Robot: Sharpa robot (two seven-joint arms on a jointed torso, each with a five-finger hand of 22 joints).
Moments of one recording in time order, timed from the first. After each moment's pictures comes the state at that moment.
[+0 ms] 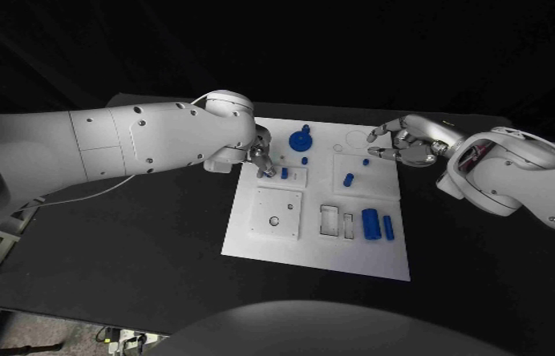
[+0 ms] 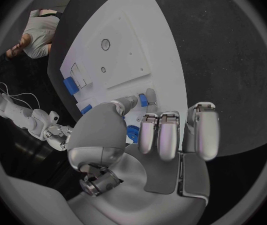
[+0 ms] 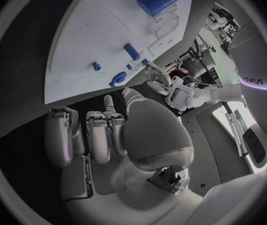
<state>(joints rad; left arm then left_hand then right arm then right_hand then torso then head) 1.40 -0.62 -0.22 1.43 -1.13 0.33 -0.68 0.96 -0.06 0.50 0.25 0.23 0.88 0.07 0.34 1.13 1.47 0.01 1.57 1.31 1.47 -0.04 1.57 1.31 0.01 1.47 0.07 1.46 1.31 1.33 -0.93 -0.23 1.51 -1.24 -0.30 0.07 1.32 0.08 0.10 0.25 0.34 0.76 0.11 0.12 0.54 1.47 0.02 1.57 1.31 1.47 -0.03 1.57 1.31 0.03 1.45 0.09 1.43 1.31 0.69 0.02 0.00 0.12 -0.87</state>
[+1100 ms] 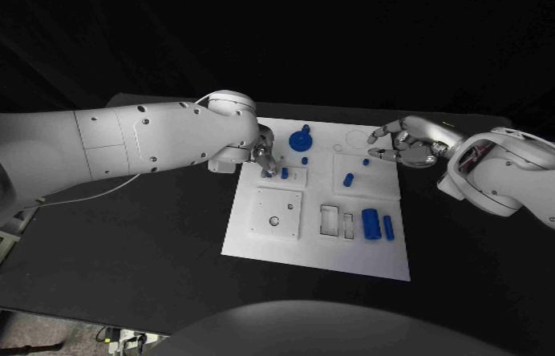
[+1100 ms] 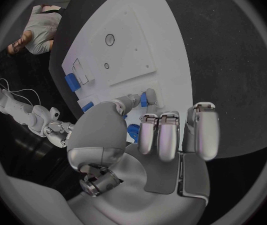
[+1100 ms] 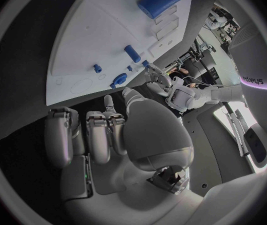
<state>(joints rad) 1.40 -0.61 -0.22 1.42 -1.10 0.30 -0.68 0.98 -0.07 0.59 0.18 0.25 0.90 0.05 0.34 1.14 1.47 -0.01 1.57 1.31 1.47 -0.06 1.57 1.31 0.02 1.47 0.06 1.46 1.31 1.32 -0.93 -0.23 1.51 -1.24 -0.29 0.06 1.32 0.08 0.10 0.25 0.34 0.77 0.11 0.12 0.54 1.46 0.02 1.58 1.31 1.47 -0.03 1.57 1.31 0.03 1.45 0.09 1.43 1.31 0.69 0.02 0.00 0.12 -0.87</state>
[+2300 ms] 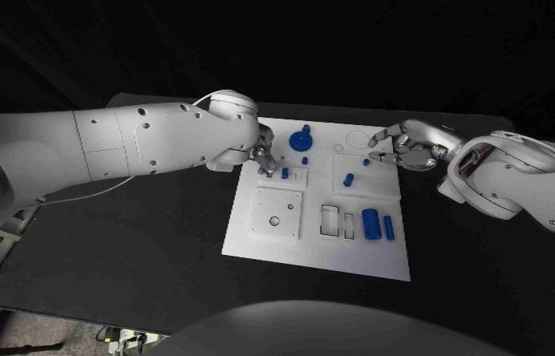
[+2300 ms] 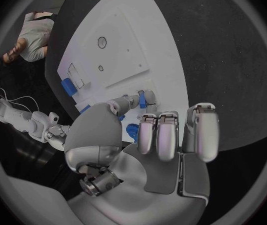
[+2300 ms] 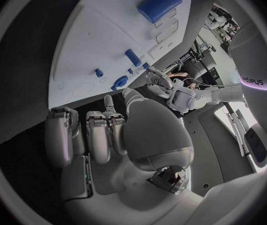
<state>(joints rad) 1.41 -0.61 -0.22 1.43 -1.18 0.32 -0.69 0.94 -0.11 0.73 0.08 0.28 0.90 0.03 0.45 1.31 1.47 -0.03 1.57 1.31 1.47 -0.07 1.57 1.31 0.02 1.47 0.04 1.47 1.31 1.31 -0.93 -0.23 1.51 -1.24 -0.29 0.06 1.32 0.08 0.10 0.25 0.34 0.77 0.11 0.12 0.54 1.46 0.02 1.57 1.31 1.47 -0.03 1.57 1.31 0.03 1.45 0.09 1.43 1.31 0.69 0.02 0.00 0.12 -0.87</state>
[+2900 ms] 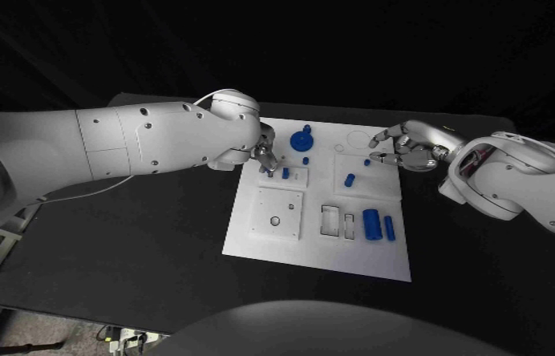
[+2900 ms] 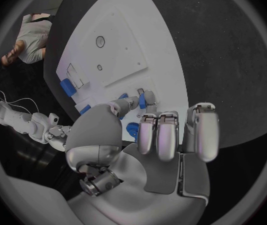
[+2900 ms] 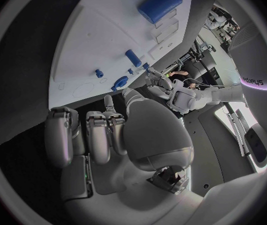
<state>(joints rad) 1.41 -0.61 -0.22 1.44 -1.20 0.31 -0.69 0.90 -0.09 0.72 0.11 0.23 0.89 0.04 0.44 1.31 1.47 -0.03 1.57 1.31 1.47 -0.07 1.57 1.31 0.01 1.47 0.04 1.47 1.31 1.31 -0.93 -0.23 1.51 -1.24 -0.29 0.06 1.32 0.08 0.10 0.24 0.34 0.77 0.11 0.12 0.54 1.46 0.02 1.57 1.31 1.47 -0.03 1.57 1.31 0.03 1.45 0.09 1.43 1.31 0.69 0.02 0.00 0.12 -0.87</state>
